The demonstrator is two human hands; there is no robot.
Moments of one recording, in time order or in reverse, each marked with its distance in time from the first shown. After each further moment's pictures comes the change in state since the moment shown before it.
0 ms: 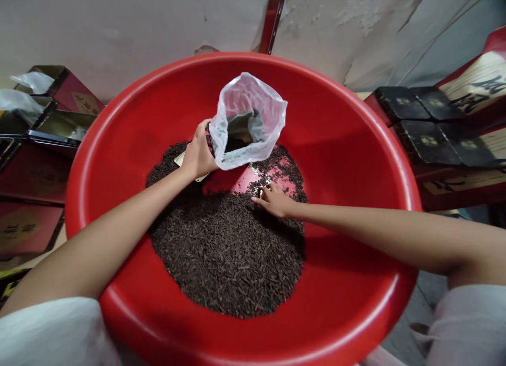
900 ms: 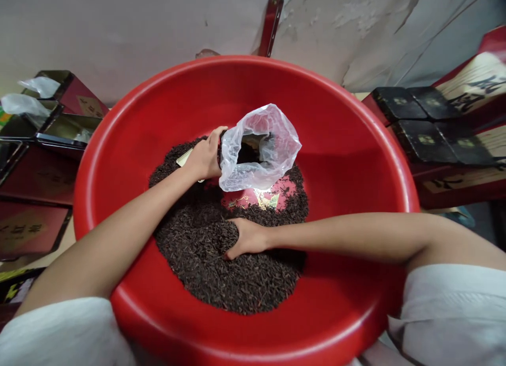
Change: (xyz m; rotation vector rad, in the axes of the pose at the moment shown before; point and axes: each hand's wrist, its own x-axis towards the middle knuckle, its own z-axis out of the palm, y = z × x) left_hand 0.001 0.002 -0.002 0.127 -0.103 0.114; right_hand -0.042 -0.077 0.021 0.839 -0.429 -0.346
